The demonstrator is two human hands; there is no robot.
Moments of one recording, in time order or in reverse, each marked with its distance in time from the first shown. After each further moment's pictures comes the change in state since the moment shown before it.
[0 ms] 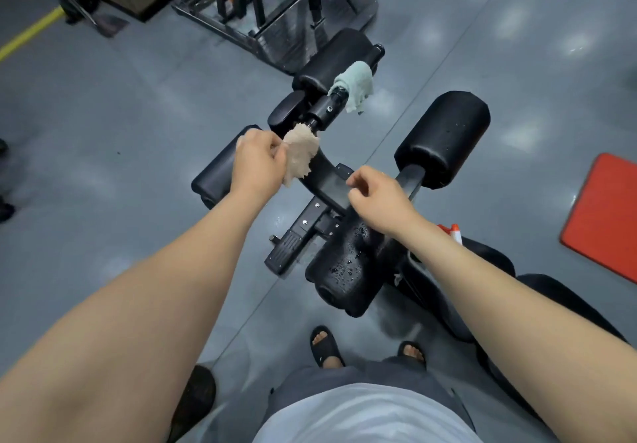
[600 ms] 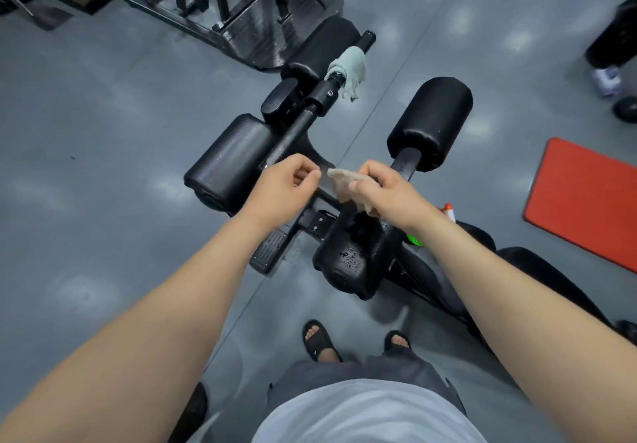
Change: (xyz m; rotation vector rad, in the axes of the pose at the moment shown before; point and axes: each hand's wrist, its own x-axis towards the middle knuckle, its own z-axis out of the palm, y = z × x) left_hand -0.062 -0.011 -0.009 -0.387 -0.374 0.126; right_hand -0.036 -0.015 0.010 0.340 -0.090 0.060
